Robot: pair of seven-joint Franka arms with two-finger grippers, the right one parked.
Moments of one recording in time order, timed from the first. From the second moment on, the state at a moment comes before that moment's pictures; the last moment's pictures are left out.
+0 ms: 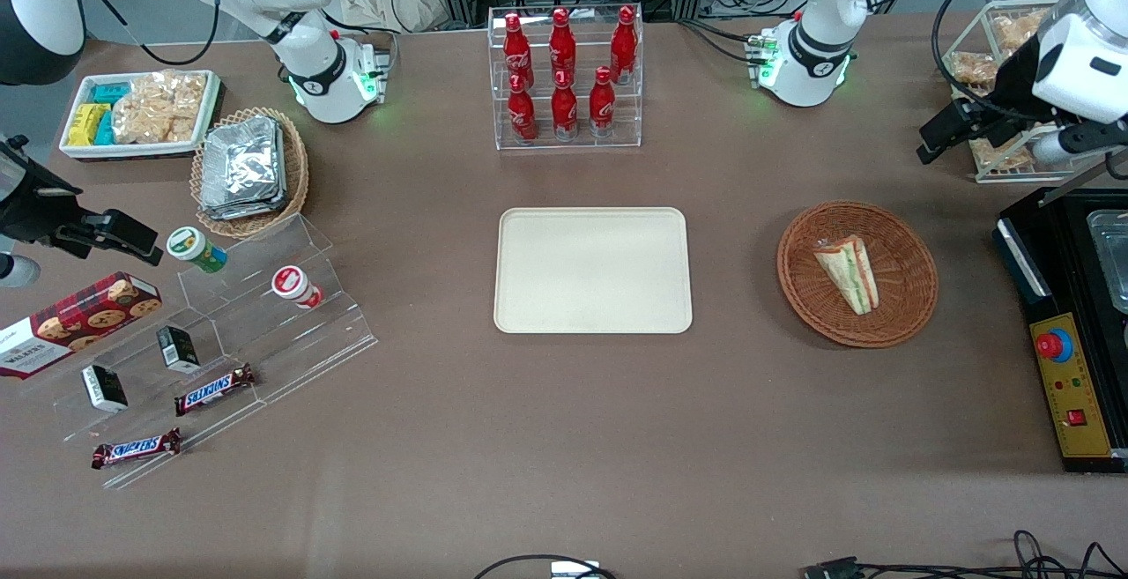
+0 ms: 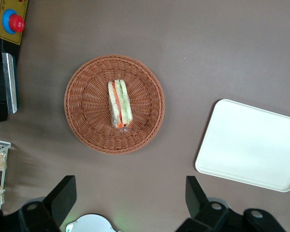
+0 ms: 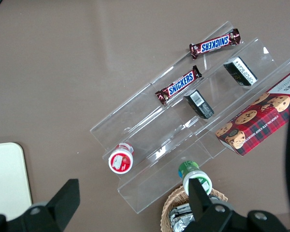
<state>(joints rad) 0.03 -0.18 -0.10 -1.75 -0.06 1.54 -0.32</state>
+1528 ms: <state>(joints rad) 0.05 -0.08 -0.10 -2.31 -0.02 2.24 -0.28</state>
